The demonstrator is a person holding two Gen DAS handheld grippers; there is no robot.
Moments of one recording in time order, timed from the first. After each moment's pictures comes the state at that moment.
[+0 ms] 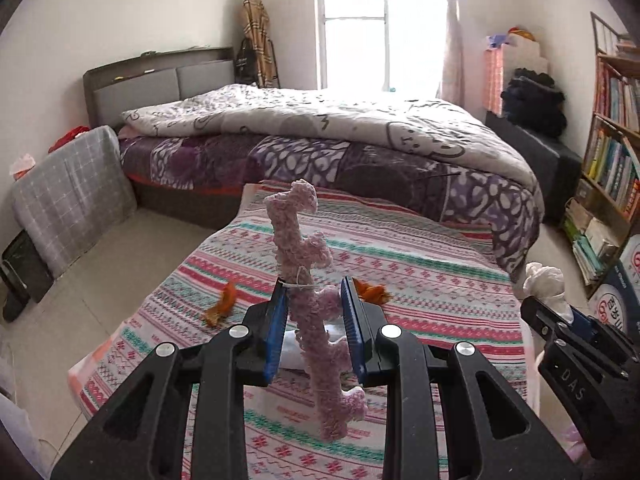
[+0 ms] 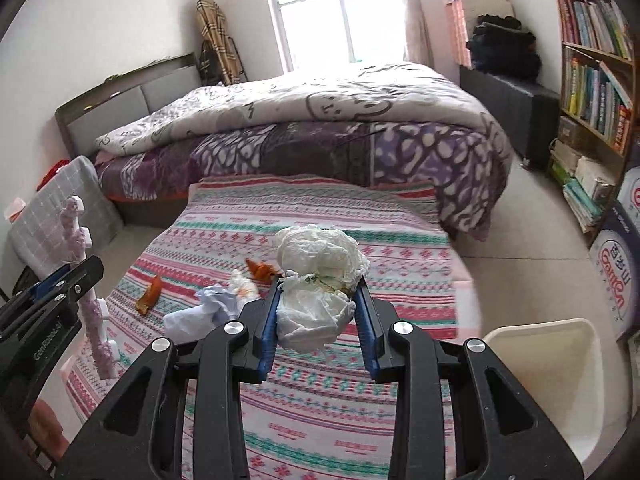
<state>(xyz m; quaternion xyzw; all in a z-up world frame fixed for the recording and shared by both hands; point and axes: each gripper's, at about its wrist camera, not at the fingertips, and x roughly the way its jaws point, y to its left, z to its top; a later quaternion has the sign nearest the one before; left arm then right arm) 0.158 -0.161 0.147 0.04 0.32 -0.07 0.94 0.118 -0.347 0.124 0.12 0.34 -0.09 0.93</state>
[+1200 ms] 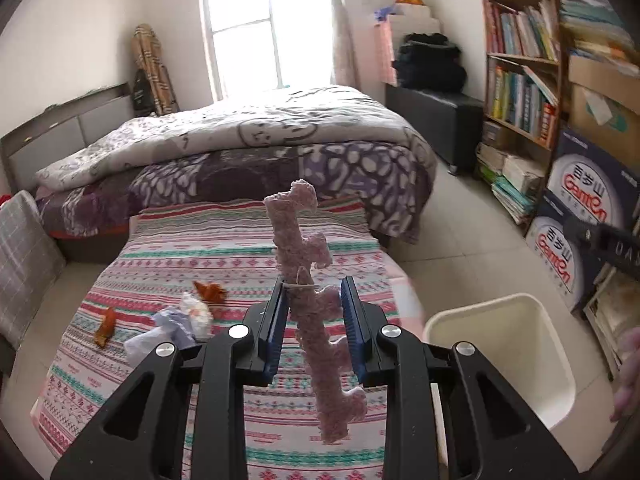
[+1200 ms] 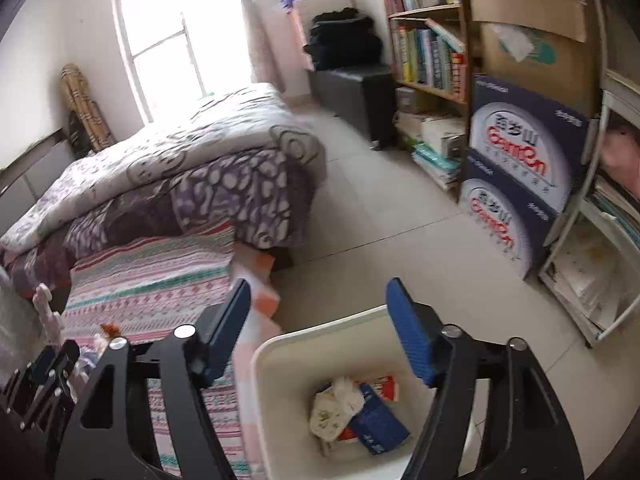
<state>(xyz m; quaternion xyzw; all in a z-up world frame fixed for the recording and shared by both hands) 0.094 -0.326 0.128 0.12 0.31 -0.23 0.92 -0.001 -0.524 0.137 0.19 0.29 -0.33 0.88</state>
